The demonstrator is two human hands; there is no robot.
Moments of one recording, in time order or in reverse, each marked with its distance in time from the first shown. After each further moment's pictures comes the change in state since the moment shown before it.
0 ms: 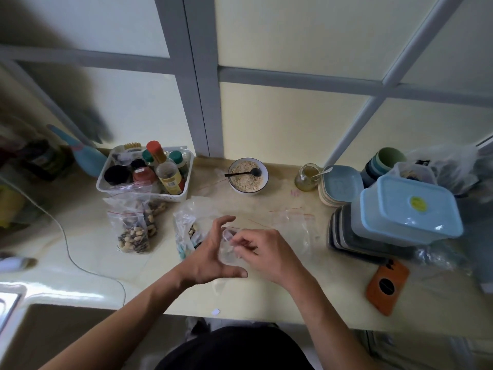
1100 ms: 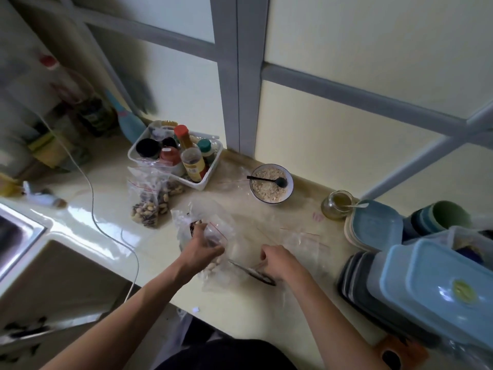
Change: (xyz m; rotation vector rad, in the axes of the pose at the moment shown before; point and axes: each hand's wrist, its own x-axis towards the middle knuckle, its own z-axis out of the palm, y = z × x) left_hand 0.027 -0.023 0.026 -0.233 0.571 -0.690; right_hand 0.074 0.153 0.009 -0.606 -0.608 0.330
